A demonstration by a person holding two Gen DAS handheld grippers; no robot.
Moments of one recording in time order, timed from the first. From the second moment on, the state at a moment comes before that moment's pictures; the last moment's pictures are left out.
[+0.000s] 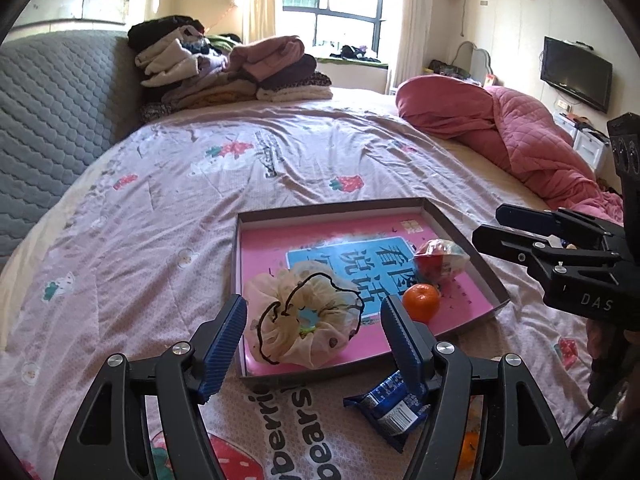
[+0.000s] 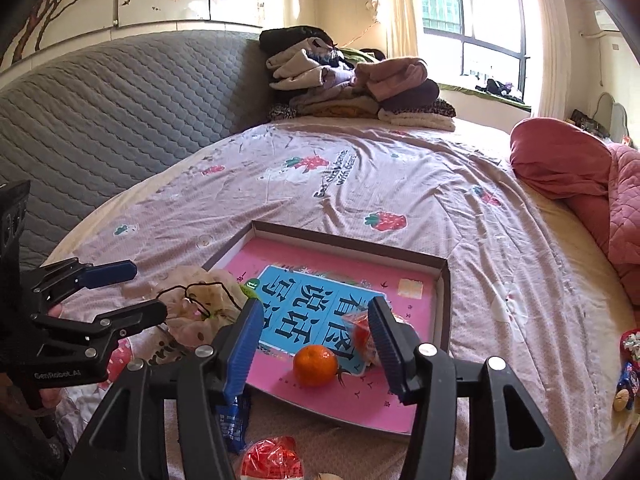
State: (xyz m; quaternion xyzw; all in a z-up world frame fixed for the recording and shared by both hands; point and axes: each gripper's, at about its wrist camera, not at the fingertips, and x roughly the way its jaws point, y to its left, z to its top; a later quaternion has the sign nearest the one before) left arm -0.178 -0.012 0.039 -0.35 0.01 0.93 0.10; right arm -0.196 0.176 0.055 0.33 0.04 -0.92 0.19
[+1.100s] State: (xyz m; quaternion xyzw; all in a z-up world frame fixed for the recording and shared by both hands) left arm -0.104 0.009 0.072 -0.29 0.01 0.95 0.12; right arm -0.128 0.194 0.090 0.27 0.04 -0.94 0.20
